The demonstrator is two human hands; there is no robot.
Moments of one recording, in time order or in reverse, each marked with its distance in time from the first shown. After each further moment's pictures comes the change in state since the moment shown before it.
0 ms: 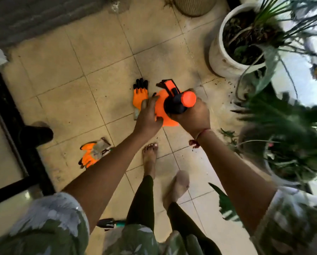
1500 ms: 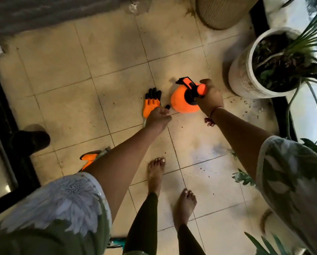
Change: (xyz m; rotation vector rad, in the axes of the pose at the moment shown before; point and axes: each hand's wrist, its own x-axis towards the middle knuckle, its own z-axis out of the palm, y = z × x) left_hand 0.102 -0.063 -0.014 -0.304 -0.092 -0.531; right_hand 0.159 -0.003 0.063 -0.126 -0.085 0.086
